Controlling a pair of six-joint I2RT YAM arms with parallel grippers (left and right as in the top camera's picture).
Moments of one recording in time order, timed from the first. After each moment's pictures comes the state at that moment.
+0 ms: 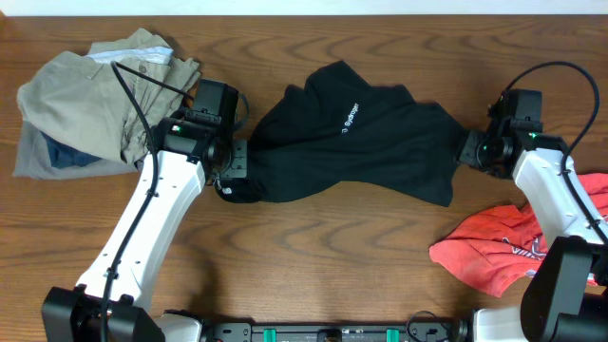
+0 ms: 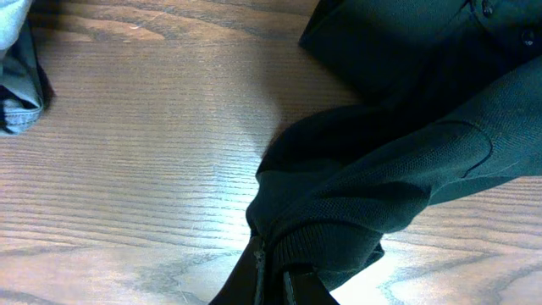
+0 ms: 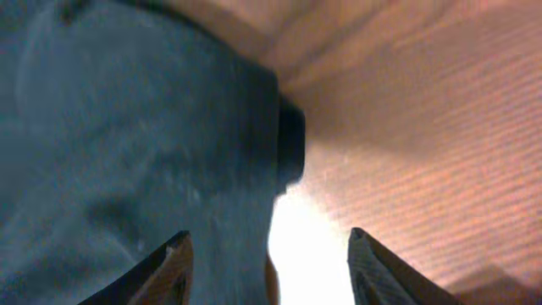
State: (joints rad) left arm -0.24 1.49 1.23 -1.02 -0.09 -0.23; right arm -0.13 1.61 1.04 -0.59 -0.04 0.29
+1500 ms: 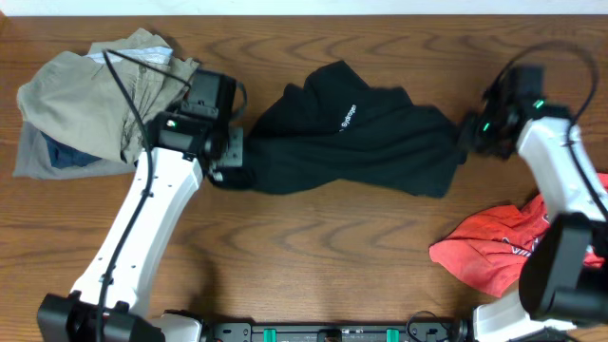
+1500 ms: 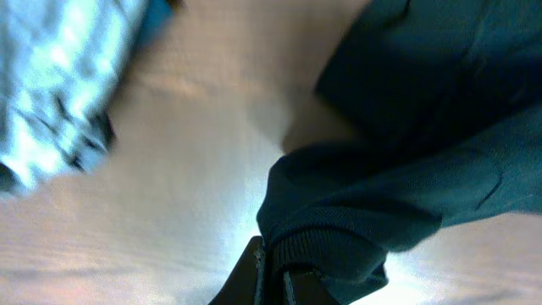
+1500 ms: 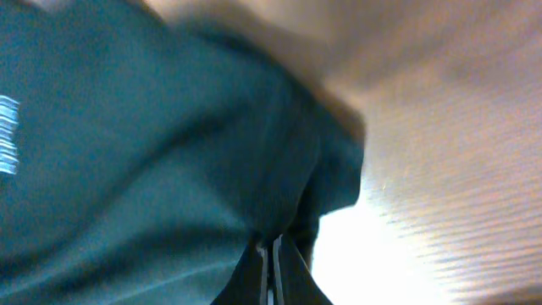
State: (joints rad) left arm -0.24 1.49 1.33 -1.00 -0.18 -0.19; right arm -0.13 1.71 1.34 -0.84 -0.18 0.25
